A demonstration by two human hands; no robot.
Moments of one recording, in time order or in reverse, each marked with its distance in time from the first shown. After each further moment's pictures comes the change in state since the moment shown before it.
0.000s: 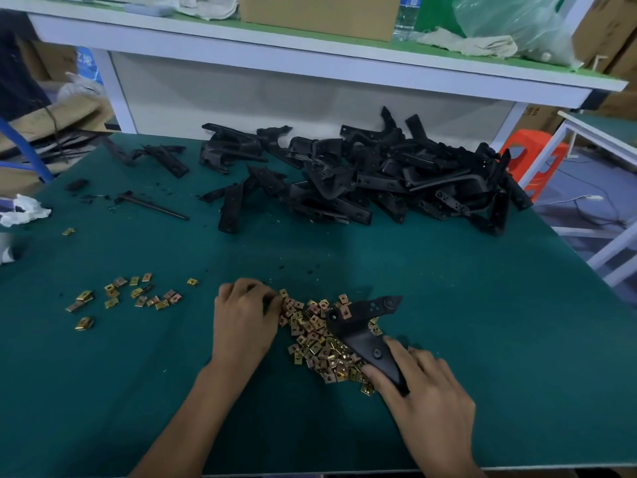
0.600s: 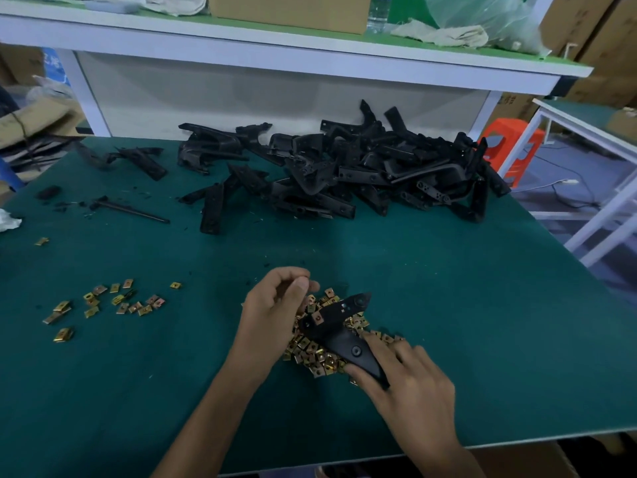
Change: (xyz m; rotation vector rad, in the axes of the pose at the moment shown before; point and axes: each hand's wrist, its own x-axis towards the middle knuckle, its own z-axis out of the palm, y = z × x) left_hand -0.015 0.064 -0.017 -0.997 -0.181 -0.122; right_hand -0.002 -0.001 -0.003 -0.043 -0.024 -0.111
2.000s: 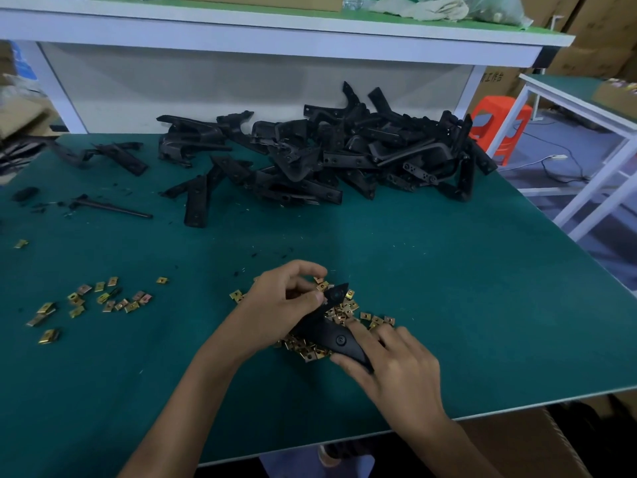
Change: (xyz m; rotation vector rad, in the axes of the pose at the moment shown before) left_hand 0.009 0.016 -0.001 0.294 -0.430 -0.067; right_hand -0.003 -0.001 0.001 -0.015 0.028 -0.080
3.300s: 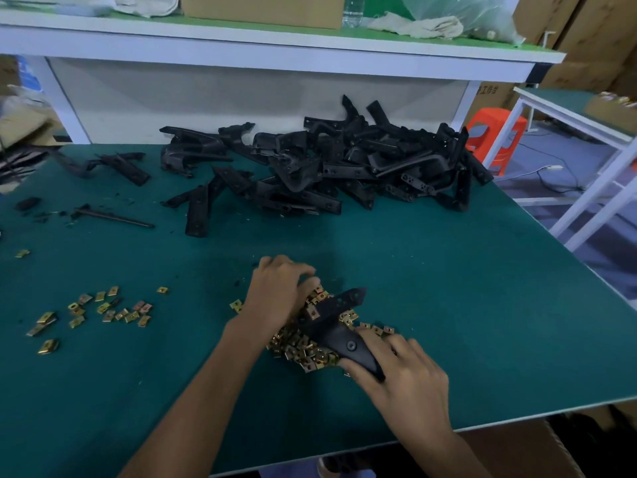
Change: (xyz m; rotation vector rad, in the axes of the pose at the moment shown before) left_hand 0.064 -0.037 0.001 0.790 0.169 0.046; right_hand 0.000 0.002 -0.005 0.012 0.002 0.114
